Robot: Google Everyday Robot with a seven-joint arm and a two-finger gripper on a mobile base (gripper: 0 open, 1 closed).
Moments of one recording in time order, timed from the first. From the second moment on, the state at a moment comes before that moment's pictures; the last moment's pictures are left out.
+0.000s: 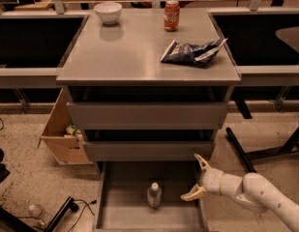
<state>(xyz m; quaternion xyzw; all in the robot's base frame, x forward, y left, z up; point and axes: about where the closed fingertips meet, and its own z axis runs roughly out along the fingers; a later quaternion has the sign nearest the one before) 0.551 -0.167 0.435 -0.49 0.68 0.21 0.51</state>
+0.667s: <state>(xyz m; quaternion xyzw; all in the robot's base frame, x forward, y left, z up) 0.546 -0.122 0.393 -0.53 0.66 0.21 0.49</state>
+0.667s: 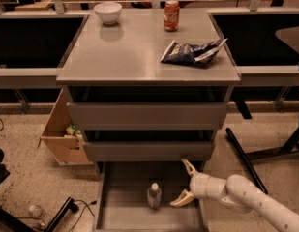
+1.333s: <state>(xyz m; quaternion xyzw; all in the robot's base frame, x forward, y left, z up) 0.559 -0.061 0.311 -0.55 0.64 0.25 0.47</state>
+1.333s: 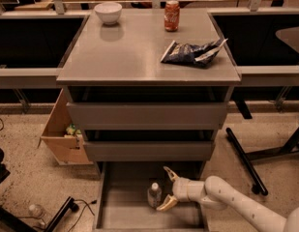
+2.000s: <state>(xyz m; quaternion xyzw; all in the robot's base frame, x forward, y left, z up) 0.583 -0.036 0.260 -0.55 0.64 0.28 0.46</state>
